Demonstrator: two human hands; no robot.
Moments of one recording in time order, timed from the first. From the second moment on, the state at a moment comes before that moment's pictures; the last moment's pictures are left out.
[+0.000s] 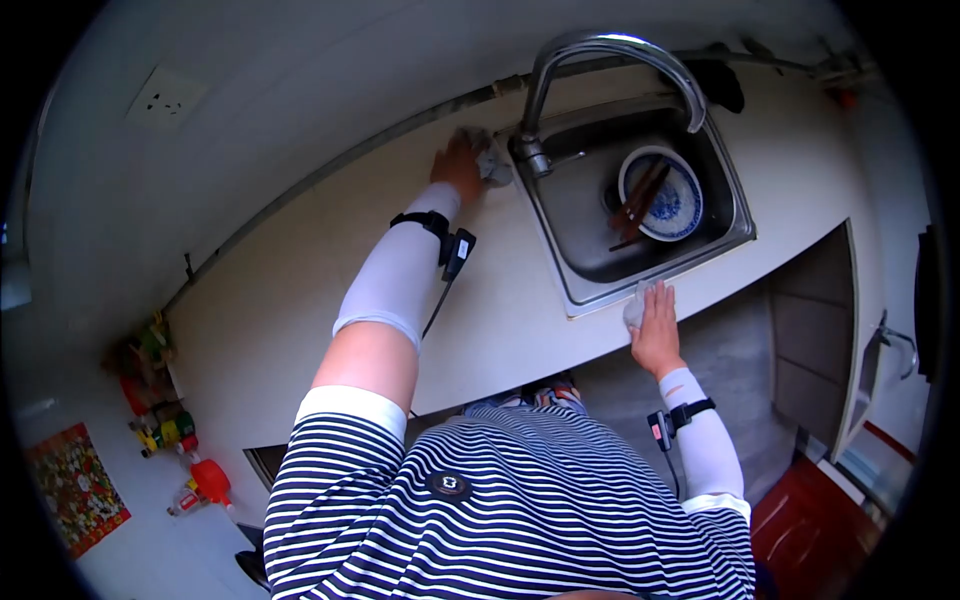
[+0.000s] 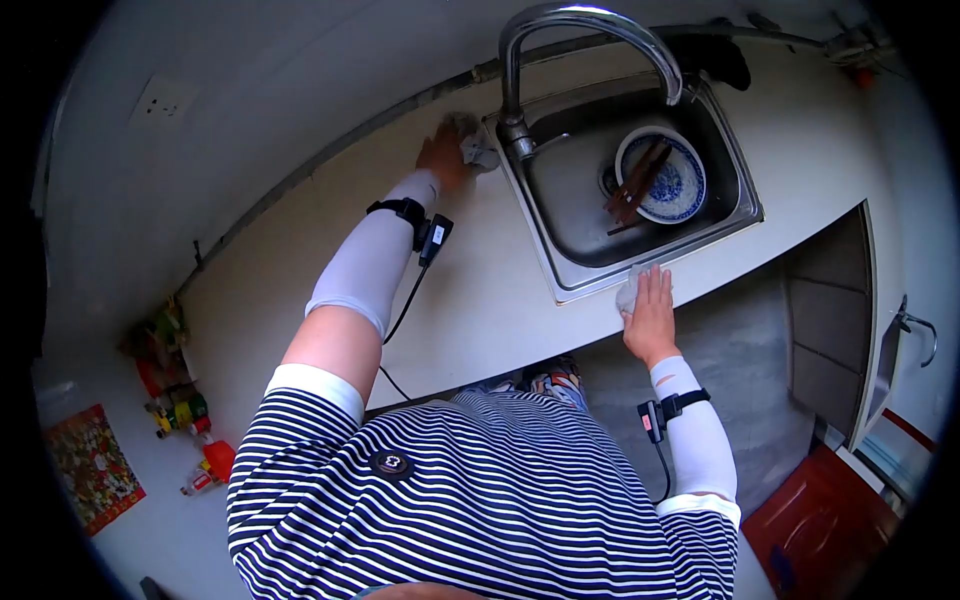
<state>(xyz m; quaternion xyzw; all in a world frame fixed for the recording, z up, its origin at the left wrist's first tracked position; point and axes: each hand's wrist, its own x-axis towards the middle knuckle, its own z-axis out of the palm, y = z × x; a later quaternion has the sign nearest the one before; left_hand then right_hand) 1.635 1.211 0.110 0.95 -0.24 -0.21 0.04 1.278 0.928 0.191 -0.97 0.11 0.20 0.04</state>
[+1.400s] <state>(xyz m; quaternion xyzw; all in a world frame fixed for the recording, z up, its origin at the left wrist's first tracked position) 1.423 1.464 0.098 0.97 0.01 -0.19 0.13 1.269 0.916 0.171 -0.99 0.03 0.16 0.05</state>
